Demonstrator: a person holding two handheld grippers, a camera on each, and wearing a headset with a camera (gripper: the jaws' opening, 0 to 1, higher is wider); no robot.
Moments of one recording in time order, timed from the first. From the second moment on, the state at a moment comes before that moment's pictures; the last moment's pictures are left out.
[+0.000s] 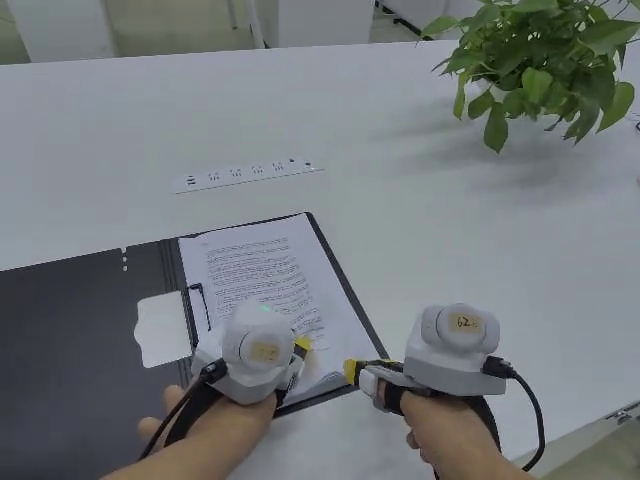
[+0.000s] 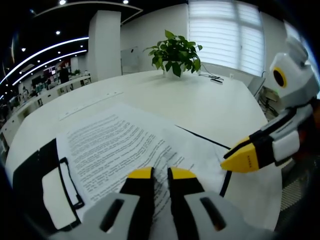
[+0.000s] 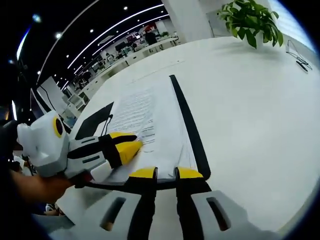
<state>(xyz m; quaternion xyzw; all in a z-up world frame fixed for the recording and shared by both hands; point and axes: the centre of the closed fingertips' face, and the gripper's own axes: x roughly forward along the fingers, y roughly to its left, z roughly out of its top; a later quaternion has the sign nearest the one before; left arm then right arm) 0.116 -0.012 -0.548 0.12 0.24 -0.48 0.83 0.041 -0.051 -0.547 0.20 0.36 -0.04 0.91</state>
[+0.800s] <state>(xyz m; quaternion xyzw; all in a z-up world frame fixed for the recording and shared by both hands) 0.114 -0.012 -0.547 0.10 0.25 -0.48 0.83 0.037 -0.063 -0.534 0.20 0.34 -0.08 0.92</state>
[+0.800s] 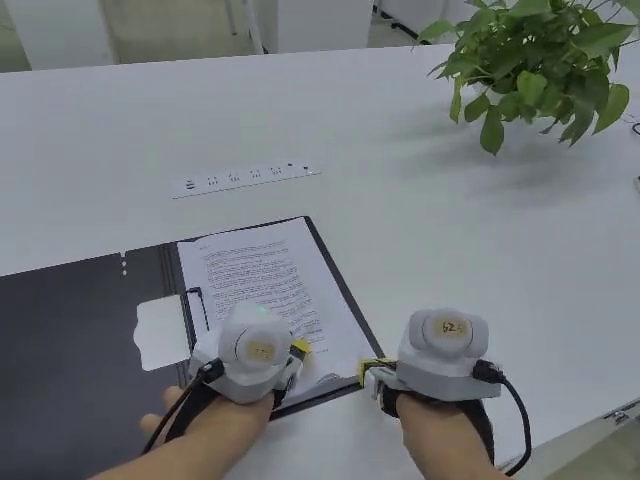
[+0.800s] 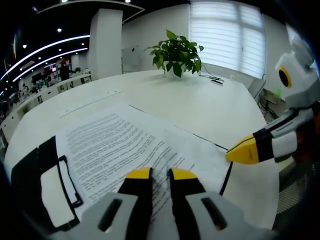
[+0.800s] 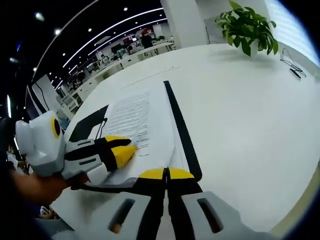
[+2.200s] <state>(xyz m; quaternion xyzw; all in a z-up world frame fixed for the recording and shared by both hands) 0.124 0.222 -0.449 0.02 0.20 -0.33 0.92 0.078 0.128 -0.404 0.27 0.22 0.18 0.92</state>
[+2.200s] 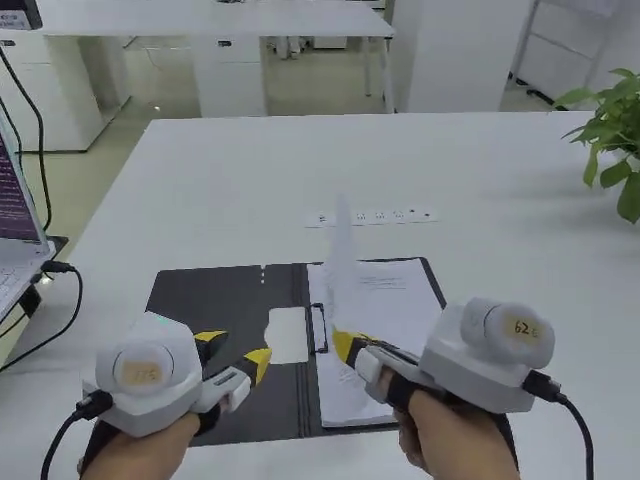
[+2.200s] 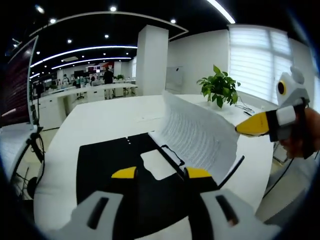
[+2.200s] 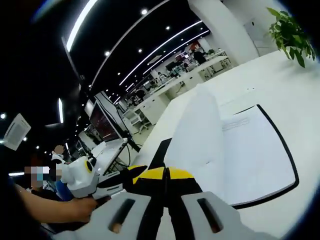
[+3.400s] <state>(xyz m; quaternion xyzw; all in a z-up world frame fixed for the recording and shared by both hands) 0.091 0.334 -0.479 0.00 0.24 -0.22 0.94 0.094 0.266 -0.533 0.22 0.39 0.26 0.86</state>
